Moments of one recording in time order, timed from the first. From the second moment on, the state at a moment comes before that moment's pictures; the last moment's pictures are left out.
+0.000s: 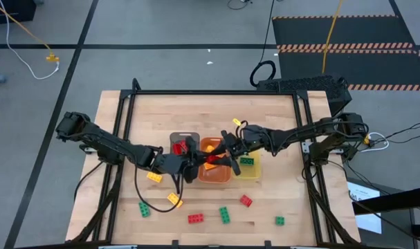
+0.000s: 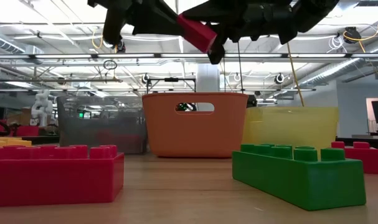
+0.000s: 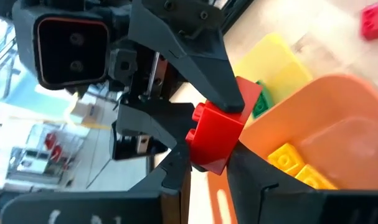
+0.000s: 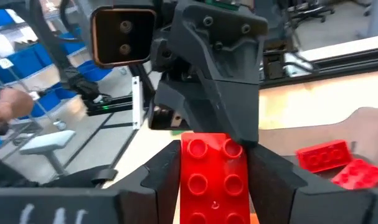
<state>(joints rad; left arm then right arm) -0.33 1.48 0.90 0.16 -0.57 0.75 0.01 1.54 0.80 0.56 -0.32 0.28</state>
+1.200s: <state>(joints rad) -0.37 1.33 0.90 -0.70 -0.64 -0.23 0.01 1.50 0.80 0.52 -0.21 0.21</state>
